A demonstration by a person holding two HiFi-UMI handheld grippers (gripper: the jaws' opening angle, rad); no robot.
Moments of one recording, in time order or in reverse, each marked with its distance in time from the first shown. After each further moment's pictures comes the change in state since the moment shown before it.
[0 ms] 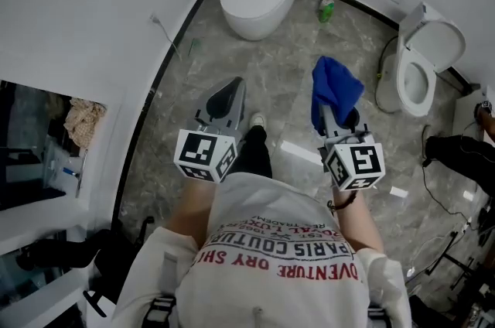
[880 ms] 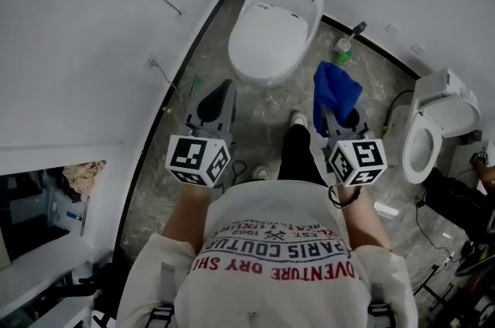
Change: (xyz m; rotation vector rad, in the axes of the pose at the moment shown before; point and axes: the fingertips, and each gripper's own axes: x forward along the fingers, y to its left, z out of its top) left arm 0.273 0.279 0.062 -0.082 -0.014 0.104; right arm 0.391 -0.110 0.054 0.012 0.100 0.078
